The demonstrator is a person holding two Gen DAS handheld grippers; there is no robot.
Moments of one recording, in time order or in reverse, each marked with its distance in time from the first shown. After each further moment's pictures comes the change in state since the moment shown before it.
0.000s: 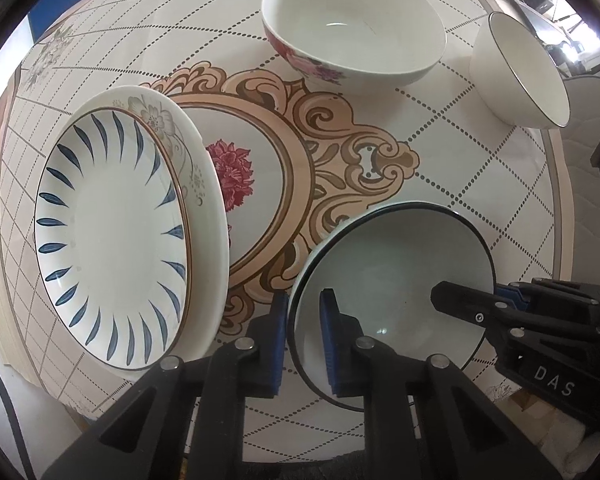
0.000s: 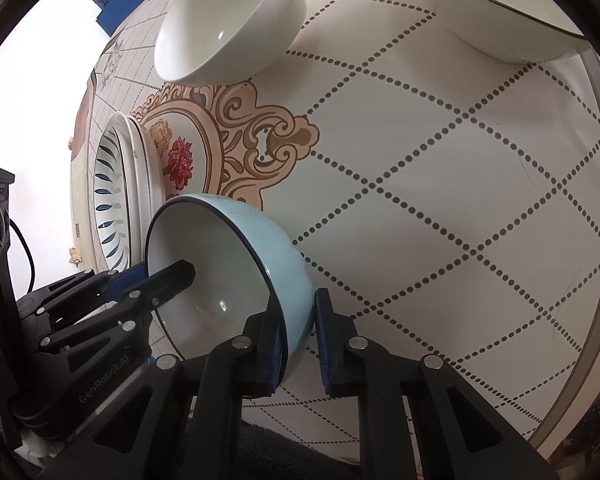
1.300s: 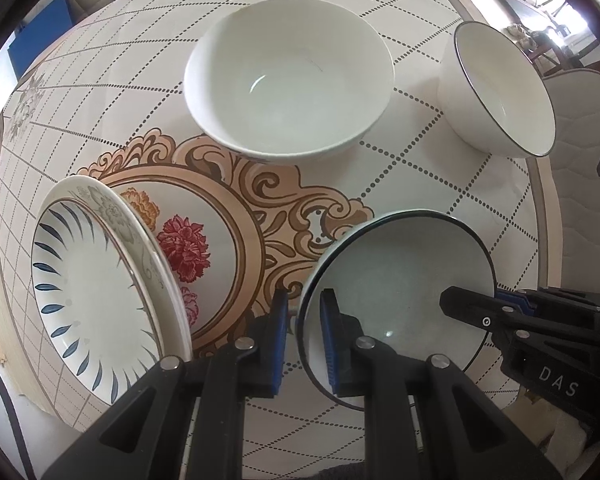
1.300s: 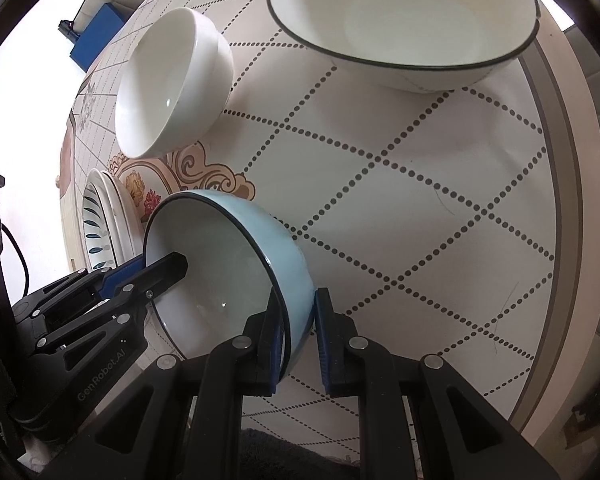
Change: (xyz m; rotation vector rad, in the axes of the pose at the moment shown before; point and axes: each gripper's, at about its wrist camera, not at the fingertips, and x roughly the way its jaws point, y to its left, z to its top) left arm -0.011 -0.038 0.048 0.075 -0.016 0.010; right arm -0.033 -0.041 0.017 0.126 -0.049 -0.015
